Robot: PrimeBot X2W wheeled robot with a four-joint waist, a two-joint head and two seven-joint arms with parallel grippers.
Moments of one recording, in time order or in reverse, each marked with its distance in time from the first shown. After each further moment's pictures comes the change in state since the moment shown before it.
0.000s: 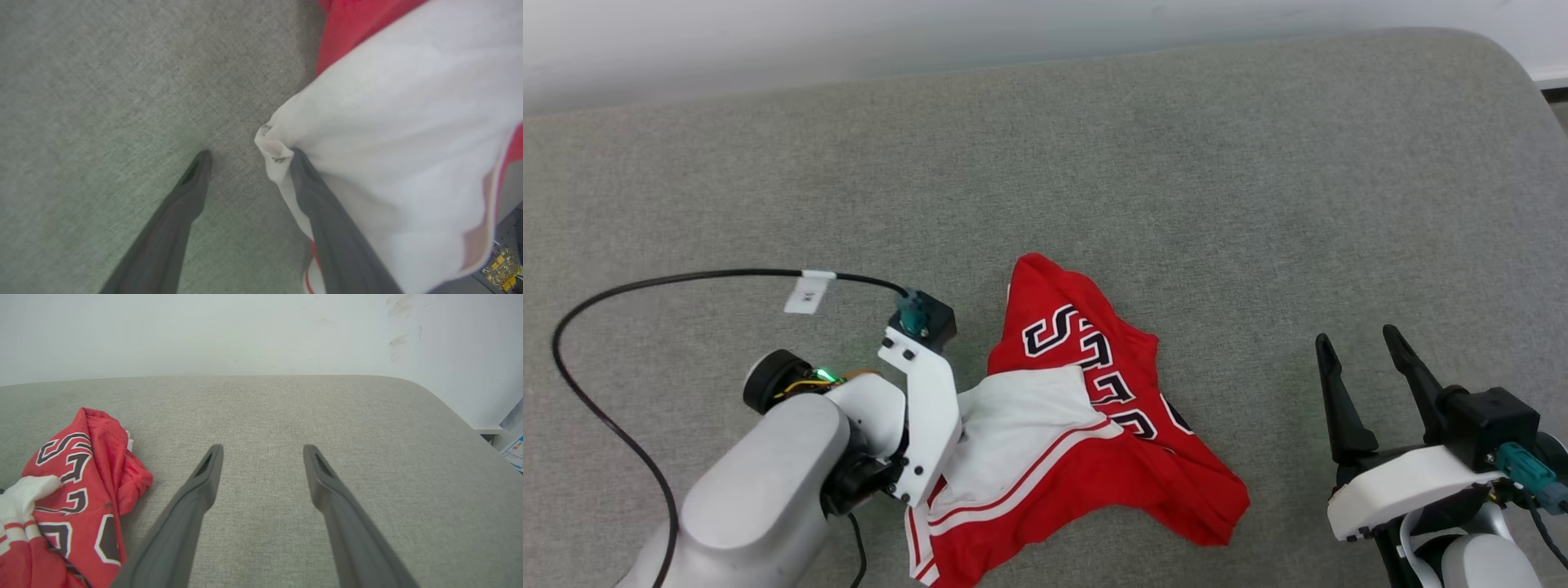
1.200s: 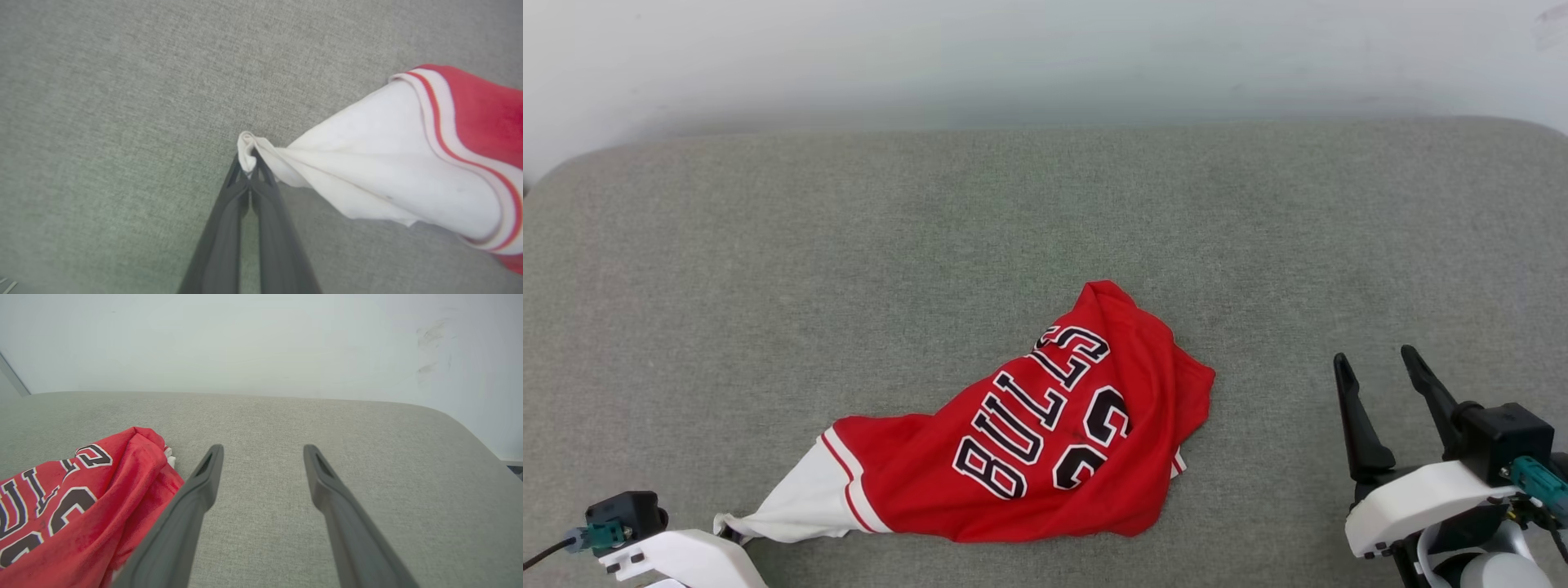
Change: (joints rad) left arm 0.618 0.054 0.500 -0.109 -0.227 0.391 -0.617; right arm 0.043 0.000 -0.036 -0.021 -0.015 0.000 0.033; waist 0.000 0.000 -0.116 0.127
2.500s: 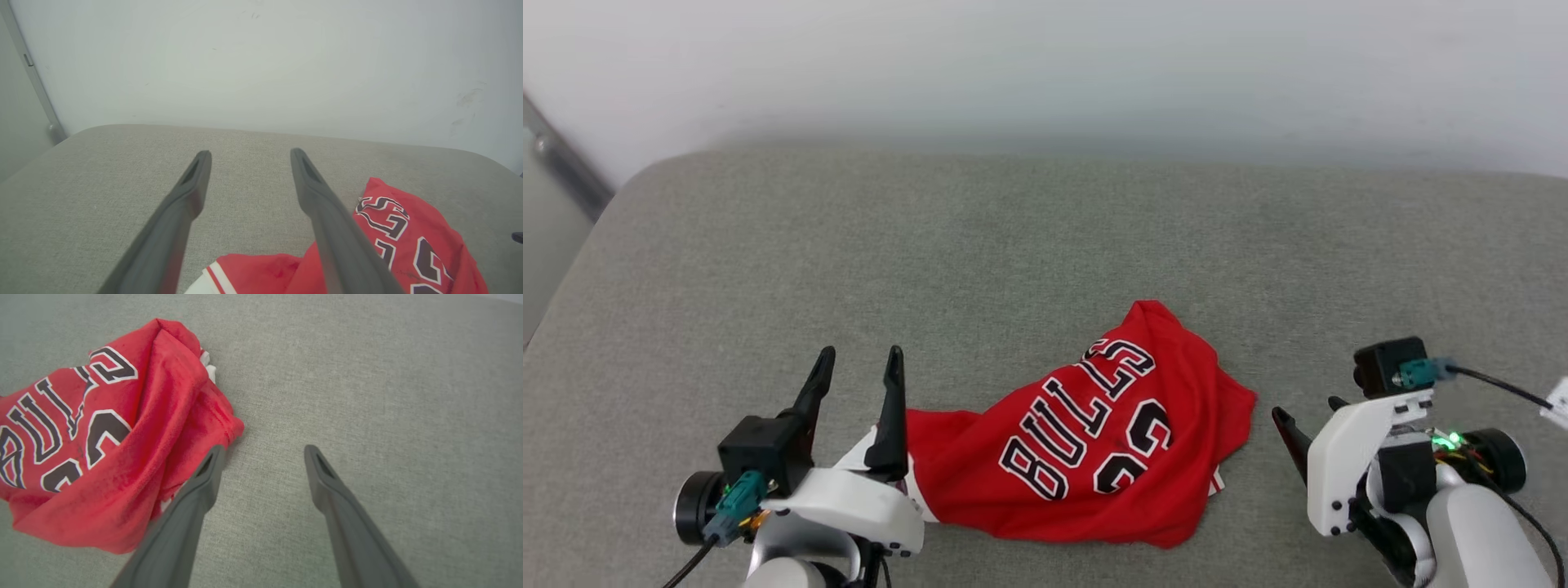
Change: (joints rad) left arm -0.128 -0.112 -0.194 -0.293 0.334 0.032 -0.336; right arm -0.149 -0.041 0.095 0.160 0.088 0.000 0.558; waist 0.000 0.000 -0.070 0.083
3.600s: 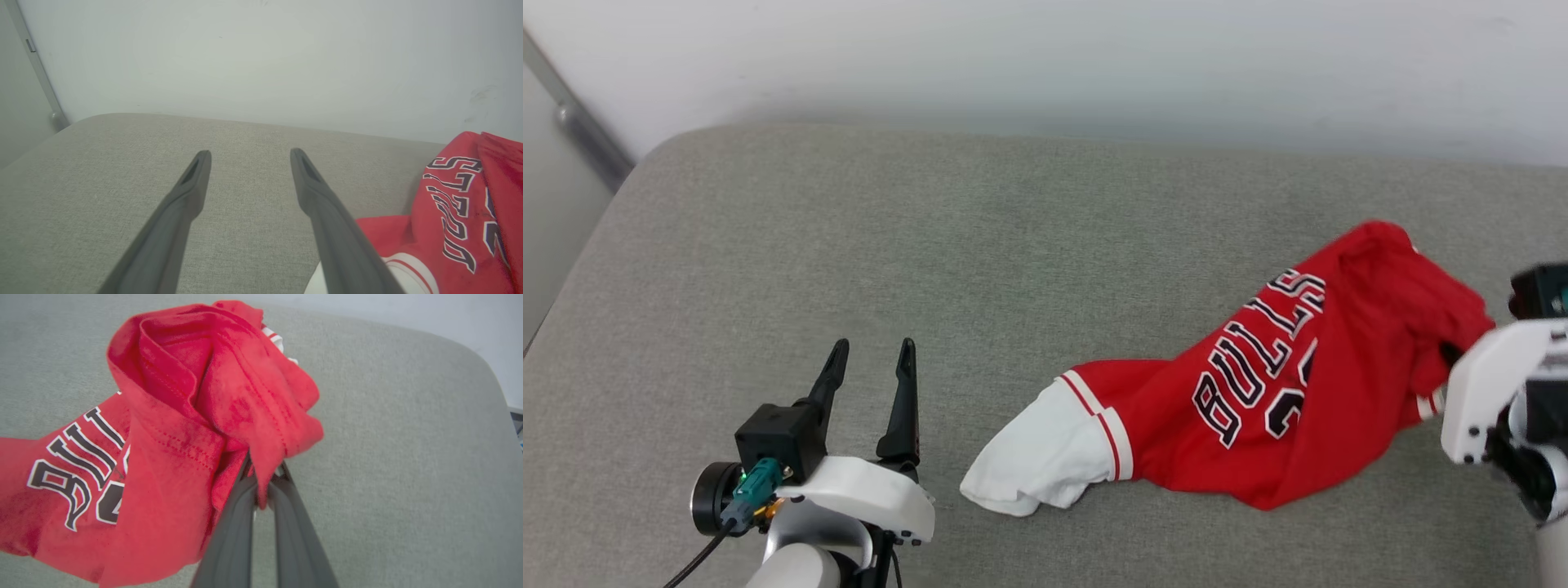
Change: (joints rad) left arm -0.058 -0.031 -0.024 0.084 -0.015 -0.027 -0.036; right arm -0.188 -0.181 -0.120 0.093 0.051 0.000 0.088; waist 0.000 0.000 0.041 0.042
